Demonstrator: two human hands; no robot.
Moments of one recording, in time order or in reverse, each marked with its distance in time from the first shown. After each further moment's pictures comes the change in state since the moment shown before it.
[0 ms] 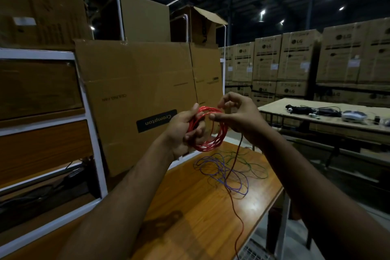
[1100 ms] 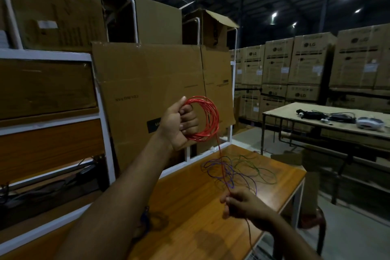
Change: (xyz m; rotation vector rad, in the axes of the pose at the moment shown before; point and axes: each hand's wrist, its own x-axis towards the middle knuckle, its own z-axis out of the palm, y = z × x) left_hand 0.006 0.017 -0.034 -0.317 0.095 0.091; right_hand -0.104 0.169 0.046 0.150 -0.401 0.539
